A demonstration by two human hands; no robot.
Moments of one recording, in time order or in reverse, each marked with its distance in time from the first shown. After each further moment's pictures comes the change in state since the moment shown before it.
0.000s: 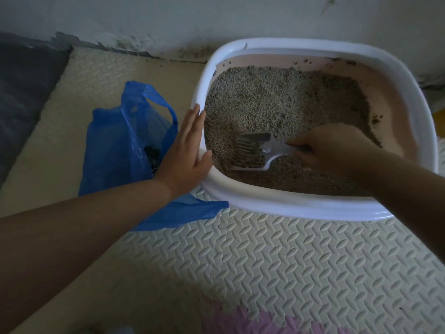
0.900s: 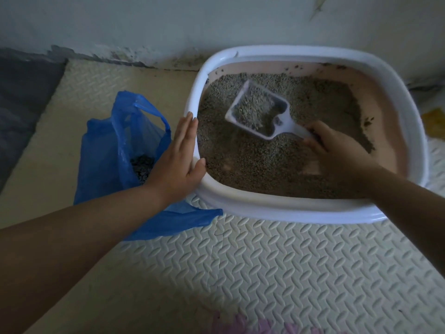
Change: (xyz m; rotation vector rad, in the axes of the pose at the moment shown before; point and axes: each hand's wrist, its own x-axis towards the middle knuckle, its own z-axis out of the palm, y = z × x) left_hand 0.001 -0.001 -0.005 0.126 -0.058 -0.005; right_hand -0.011 0.031 0.034 0.446 0.167 0.211
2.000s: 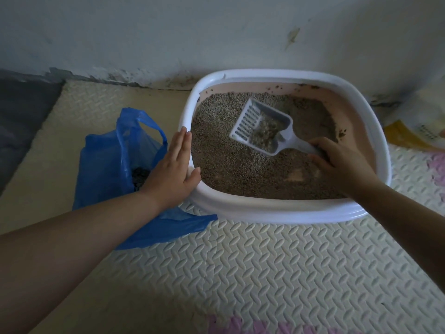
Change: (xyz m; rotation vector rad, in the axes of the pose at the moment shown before) left_hand -0.002 0.009 -0.010 0.094 -0.077 -0.062; right_hand -0.044 -0.002 -0.027 -0.095 0.116 0.062
